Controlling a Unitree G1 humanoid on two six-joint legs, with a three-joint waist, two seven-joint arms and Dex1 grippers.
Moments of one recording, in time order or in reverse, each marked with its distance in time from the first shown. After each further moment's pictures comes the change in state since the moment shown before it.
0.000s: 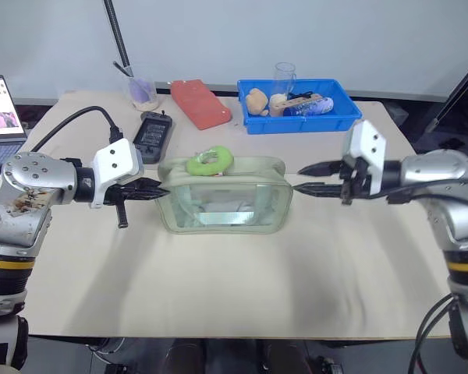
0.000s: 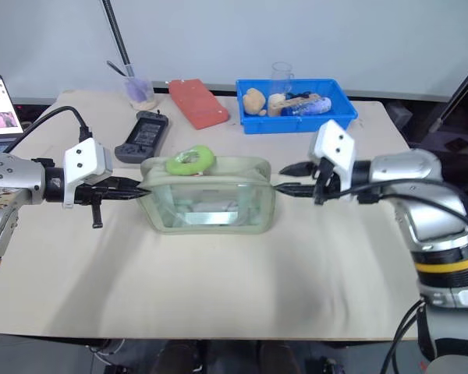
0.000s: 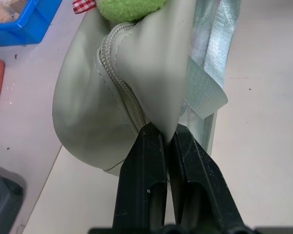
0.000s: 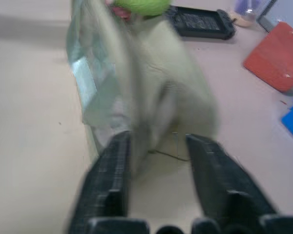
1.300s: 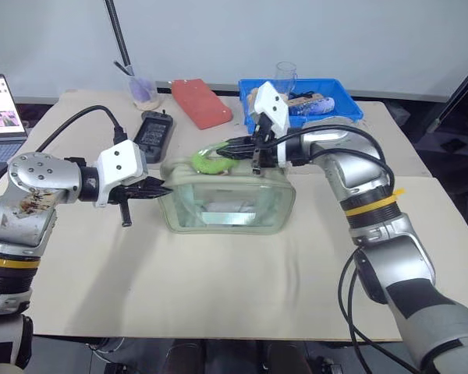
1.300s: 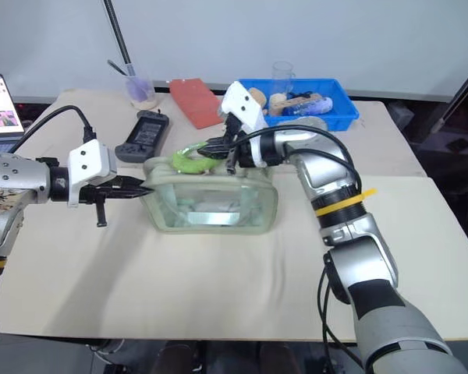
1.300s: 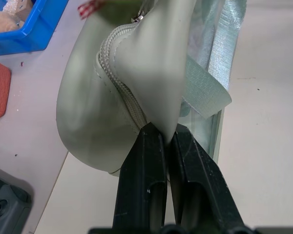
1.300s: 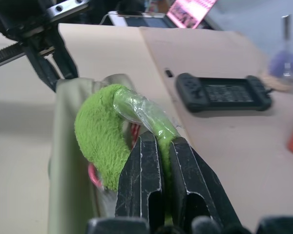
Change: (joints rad) left arm -0.013 -0.023 -0.016 0.018 0.026 -0.054 0.004; right arm -0.362 0.471 0.127 0.385 -0.144 -0.018 -0.092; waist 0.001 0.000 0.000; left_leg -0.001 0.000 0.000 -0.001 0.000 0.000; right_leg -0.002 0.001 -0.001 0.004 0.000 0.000
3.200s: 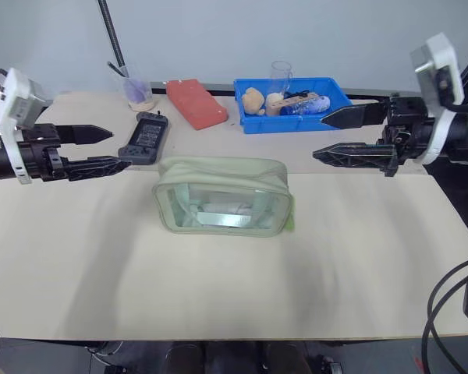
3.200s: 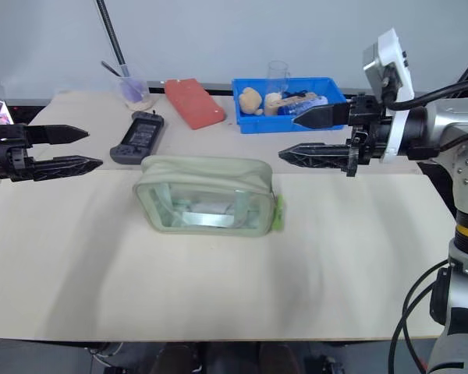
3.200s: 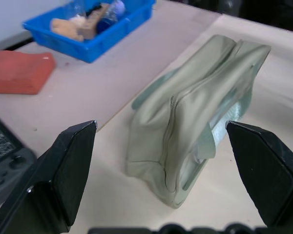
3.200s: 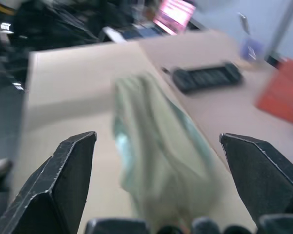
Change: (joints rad) left arm -0.057 0.154 0.340 0.078 -0.377 0.498 -0.003; right arm 0.204 -0.519 -0.316 -0.503 0.486 0.497 0.093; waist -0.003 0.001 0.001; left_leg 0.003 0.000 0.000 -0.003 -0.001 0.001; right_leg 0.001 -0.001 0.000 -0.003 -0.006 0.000
